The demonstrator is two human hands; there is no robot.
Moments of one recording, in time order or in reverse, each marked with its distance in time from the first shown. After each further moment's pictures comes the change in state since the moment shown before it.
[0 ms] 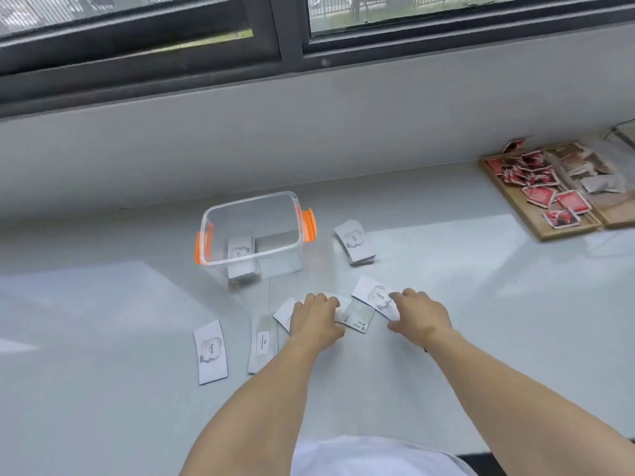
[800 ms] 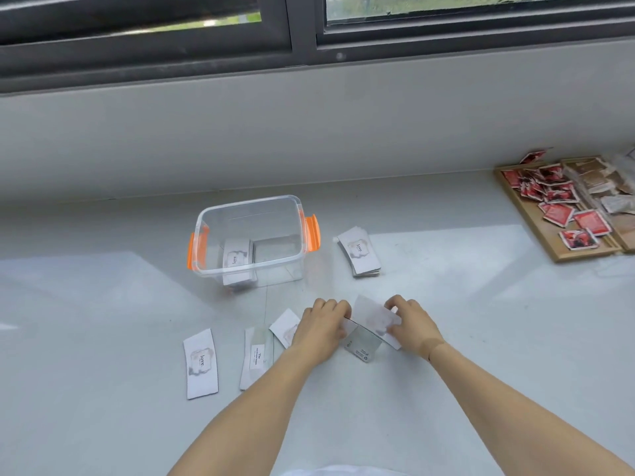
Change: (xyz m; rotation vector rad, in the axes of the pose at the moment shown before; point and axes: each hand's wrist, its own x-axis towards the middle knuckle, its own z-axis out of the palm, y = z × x) left_hand 0.019 -0.006 0.003 -0.154 0.051 0.189; right_hand 0.036 -0.002 0.010 0.539 -0.078 0.081
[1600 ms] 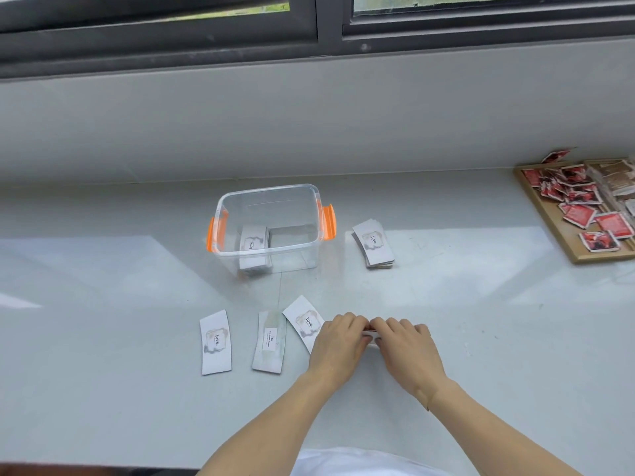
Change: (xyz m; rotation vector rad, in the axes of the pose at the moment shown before) left_hand -0.044 0.017 0.036 -0.071 0.200 0.028; right_hand -0.054 -0.002 0.052 -0.503 0.263 -0.459
